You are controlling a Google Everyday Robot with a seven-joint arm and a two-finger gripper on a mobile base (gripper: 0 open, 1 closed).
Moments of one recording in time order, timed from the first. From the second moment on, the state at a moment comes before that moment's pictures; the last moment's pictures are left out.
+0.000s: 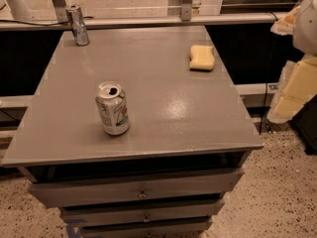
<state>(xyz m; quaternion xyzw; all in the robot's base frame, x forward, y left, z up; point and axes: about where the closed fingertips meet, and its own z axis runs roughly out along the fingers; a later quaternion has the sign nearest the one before) 0.437 -0.208 1.004 -0.60 0.77 -0.07 0.20</state>
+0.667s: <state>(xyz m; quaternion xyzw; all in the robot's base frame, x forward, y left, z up) 0.436 -0.205 1.003 -0.60 0.77 -0.06 0.20</state>
